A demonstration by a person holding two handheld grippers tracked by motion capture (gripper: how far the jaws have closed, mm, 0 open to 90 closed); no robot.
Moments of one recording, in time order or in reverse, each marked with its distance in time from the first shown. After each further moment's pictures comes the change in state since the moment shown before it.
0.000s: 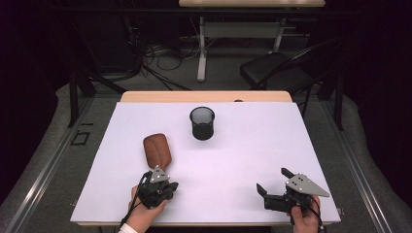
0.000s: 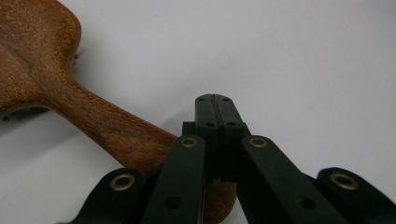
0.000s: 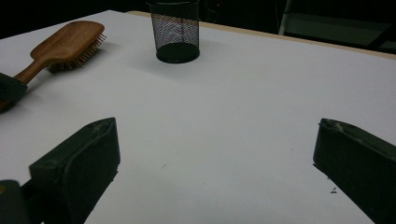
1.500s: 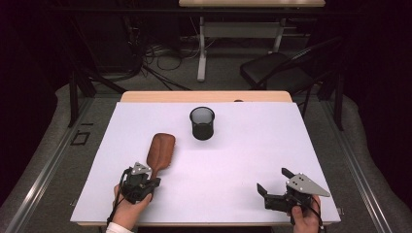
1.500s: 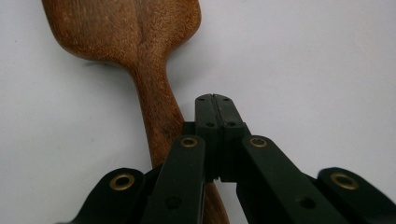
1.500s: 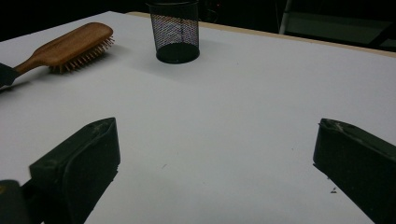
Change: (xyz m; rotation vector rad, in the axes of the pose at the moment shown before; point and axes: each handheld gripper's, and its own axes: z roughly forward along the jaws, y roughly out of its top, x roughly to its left) left arm 0.039 -0.011 -0.021 0.012 0.085 -0.165; right arm -0.001 0.000 0.000 -0.003 0.002 0.010
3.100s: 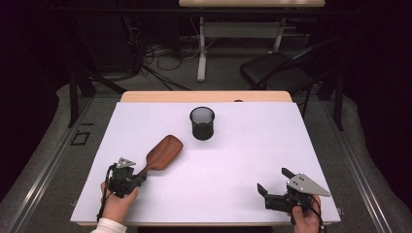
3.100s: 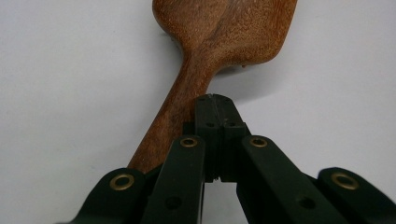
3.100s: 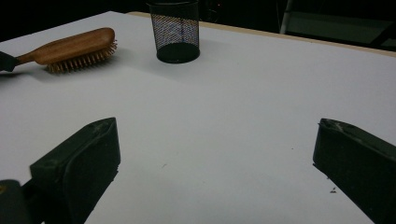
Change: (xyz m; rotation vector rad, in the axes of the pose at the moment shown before) left arm 0.040 -0.002 -0.008 -0.019 0.074 -0.103; right arm -0.001 0.000 -0.001 0.005 0.006 0.002
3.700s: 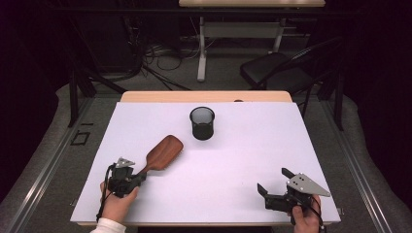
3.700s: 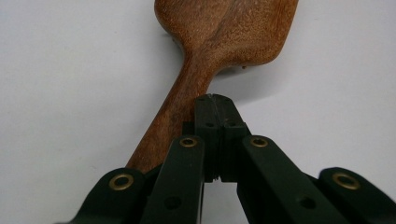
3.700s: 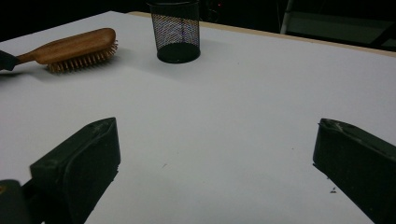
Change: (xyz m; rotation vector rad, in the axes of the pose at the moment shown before) left arm 0.000 0.000 -0.001 -0.006 -0.009 -0.003; right arm 0.000 0.000 0.000 0.001 0.000 -0.001
